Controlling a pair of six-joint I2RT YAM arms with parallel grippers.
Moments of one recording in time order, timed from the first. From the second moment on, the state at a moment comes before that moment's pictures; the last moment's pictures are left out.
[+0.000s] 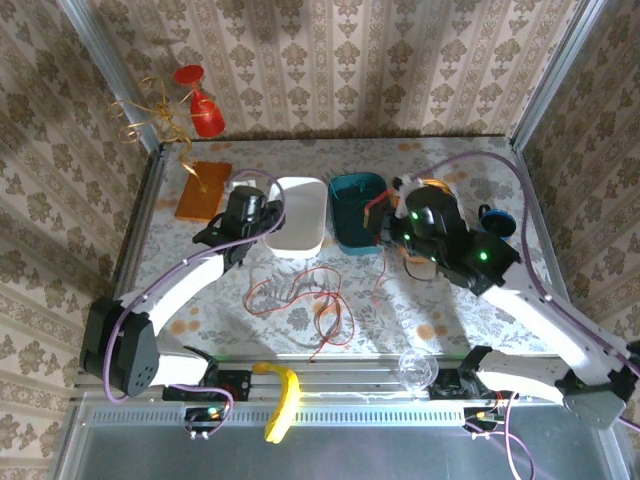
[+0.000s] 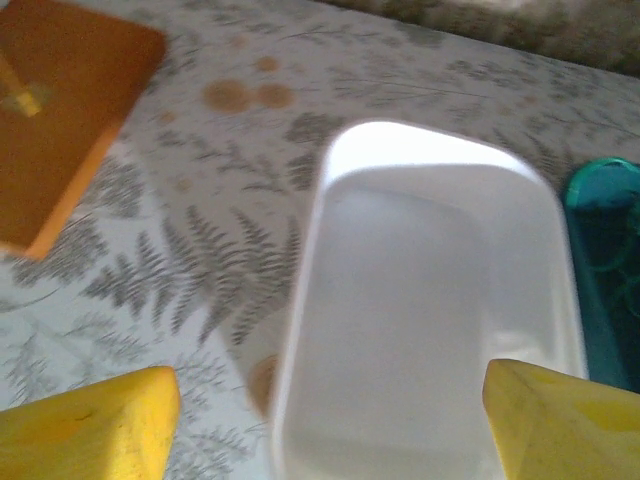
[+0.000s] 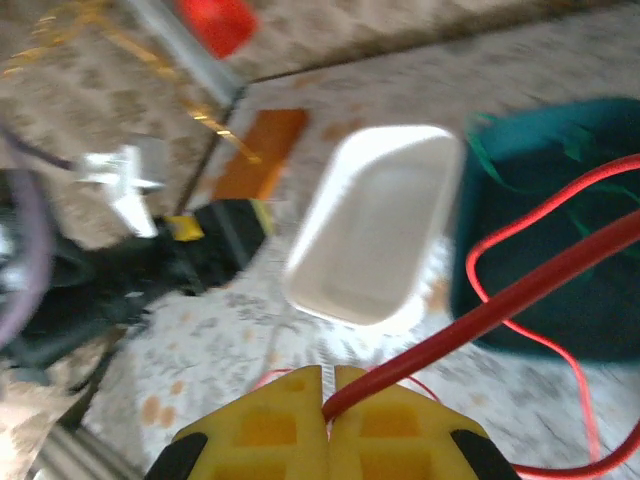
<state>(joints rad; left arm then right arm) -0.49 1.31 0.89 -0.24 -0.29 -0.50 0.73 1.14 1.28 -0.58 0.09 0.59</state>
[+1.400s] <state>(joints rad) -0.49 1.18 0.81 -0.39 -0.29 -0.52 0.62 2.11 1.74 -0.50 -0.15 0.61</state>
